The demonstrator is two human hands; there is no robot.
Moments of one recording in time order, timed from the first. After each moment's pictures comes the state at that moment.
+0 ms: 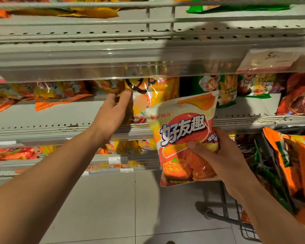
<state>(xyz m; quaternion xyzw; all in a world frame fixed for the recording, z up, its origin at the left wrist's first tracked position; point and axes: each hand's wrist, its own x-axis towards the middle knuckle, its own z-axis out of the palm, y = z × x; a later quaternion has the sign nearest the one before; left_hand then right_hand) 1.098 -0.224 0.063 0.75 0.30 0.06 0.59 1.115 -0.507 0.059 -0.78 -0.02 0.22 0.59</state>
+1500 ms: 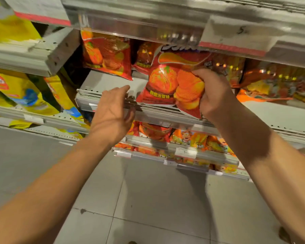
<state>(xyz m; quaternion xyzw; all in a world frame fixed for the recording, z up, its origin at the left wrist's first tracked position) 0.766 0.251 0.024 0.93 0.26 0.16 0.22 0.951 0.104 0.081 -0.61 0.03 0.31 0.73</state>
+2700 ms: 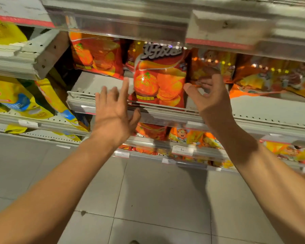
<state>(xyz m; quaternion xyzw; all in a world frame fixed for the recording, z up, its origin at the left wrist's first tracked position) 0.784 0.224 0.029 0.95 0.29 0.06 0.11 0.940 0.054 0.047 -0.81 -0.21 0.05 0.55</state>
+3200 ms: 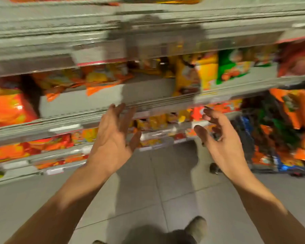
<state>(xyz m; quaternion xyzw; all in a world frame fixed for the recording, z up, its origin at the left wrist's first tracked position) 0.898 -0.101 0.070 0.97 0.00 0.08 0.22 0.951 -0.366 0.088 -0.87 -0.05 0.01 0.49</state>
